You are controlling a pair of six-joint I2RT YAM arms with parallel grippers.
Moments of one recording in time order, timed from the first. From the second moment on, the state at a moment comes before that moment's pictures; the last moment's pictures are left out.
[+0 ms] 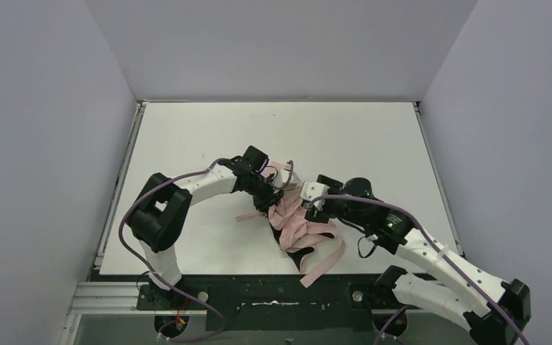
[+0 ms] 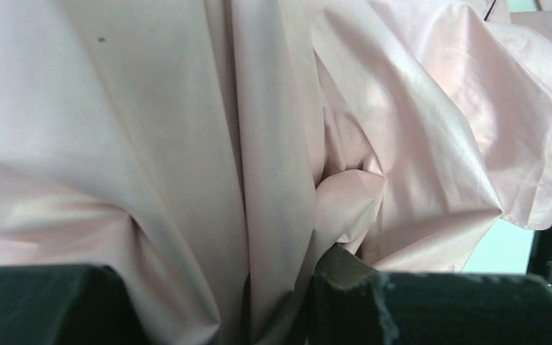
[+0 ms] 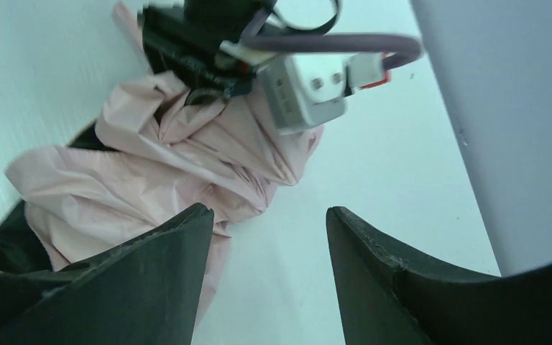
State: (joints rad) left arm -0.65 1.82 1.14 -0.41 0.64 0.57; right arm 0.75 0.94 0.67 -0.26 -0.17 -0.70
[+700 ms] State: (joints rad) left arm -0.59 1.85 1.25 -0.50 0.52 0.65; right arm 0.73 0.90 0.72 -0.72 0.34 0.55
